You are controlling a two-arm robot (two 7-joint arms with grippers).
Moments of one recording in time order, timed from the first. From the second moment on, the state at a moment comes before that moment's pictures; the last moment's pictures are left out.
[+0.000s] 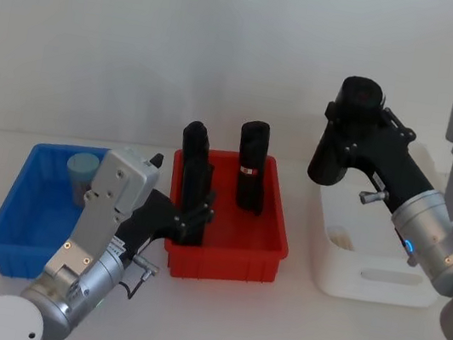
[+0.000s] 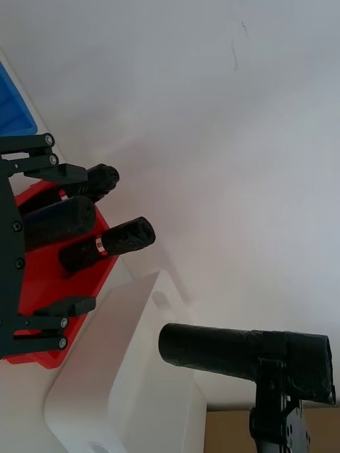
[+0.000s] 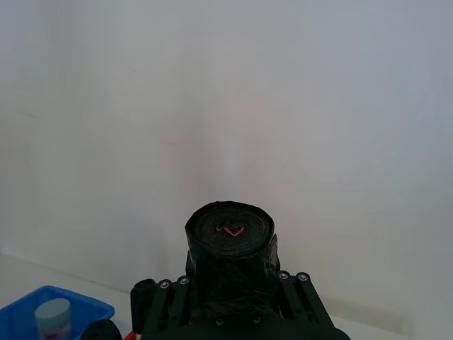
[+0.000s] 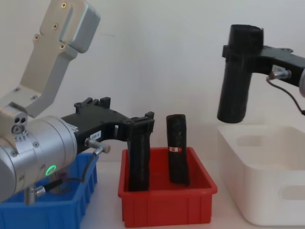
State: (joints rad) left arm -0.24 0.38 0.45 -1.63 -0.20 0.01 -0.01; right arm 0.38 0.18 -0.23 -1.46 0.23 -0.06 0.23
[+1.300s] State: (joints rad) left arm -0.24 0.38 0.45 -1.63 -0.20 0.01 -0.01; right arm 0.32 0.27 -0.14 -1.54 0.23 0.10 0.09
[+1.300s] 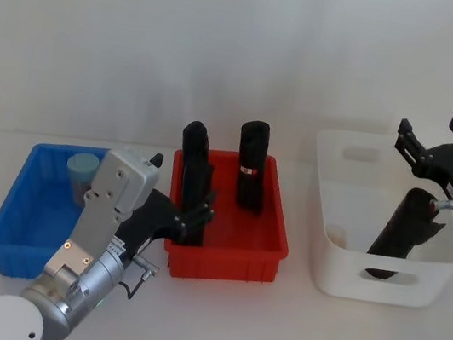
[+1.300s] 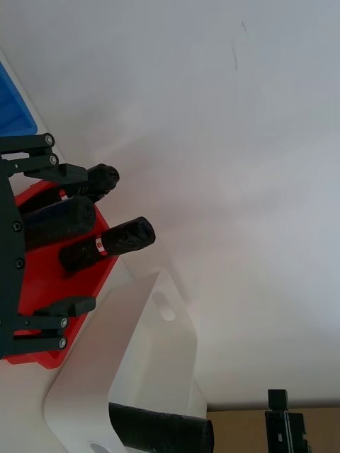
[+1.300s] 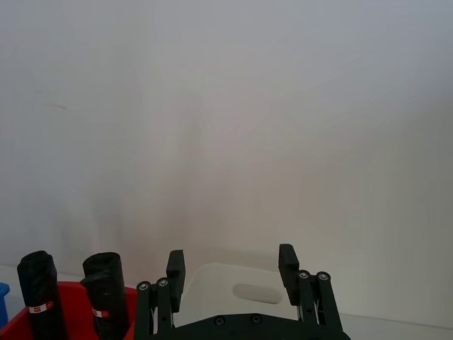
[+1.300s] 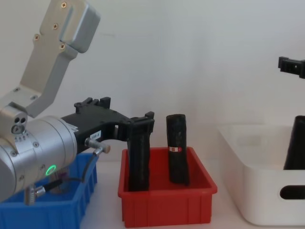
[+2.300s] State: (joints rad) left arm -0.24 0.38 0.45 -1.63 -0.20 0.01 -0.01; right arm 0.31 0.28 -0.13 -1.55 0.24 0.11 0.08
